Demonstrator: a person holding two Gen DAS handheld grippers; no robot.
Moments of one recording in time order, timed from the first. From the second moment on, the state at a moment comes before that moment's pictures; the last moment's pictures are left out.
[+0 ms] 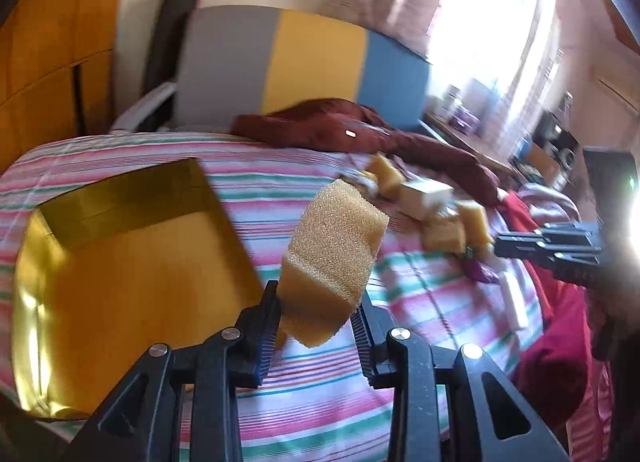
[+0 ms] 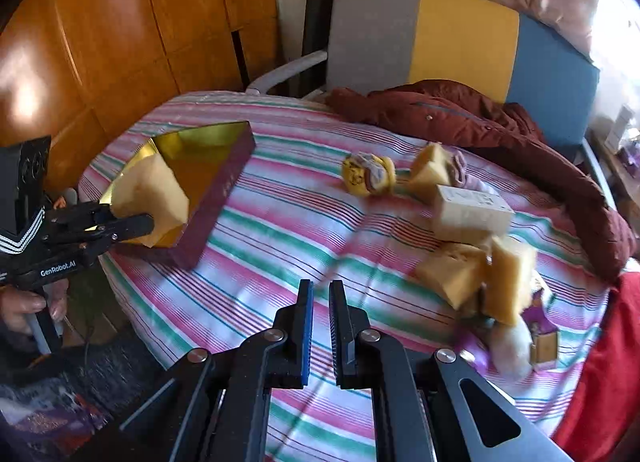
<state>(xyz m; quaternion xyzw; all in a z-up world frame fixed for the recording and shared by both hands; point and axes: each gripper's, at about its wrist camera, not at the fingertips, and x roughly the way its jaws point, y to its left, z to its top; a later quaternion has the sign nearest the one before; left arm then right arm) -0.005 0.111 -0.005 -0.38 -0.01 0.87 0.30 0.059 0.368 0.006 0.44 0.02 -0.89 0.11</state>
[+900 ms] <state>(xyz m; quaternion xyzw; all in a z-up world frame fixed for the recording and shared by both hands) -0.046 0.018 -0.042 -0.42 -0.03 0.89 0.16 0.096 0.497 -0.061 0.58 -0.06 -0.80 -0.14</state>
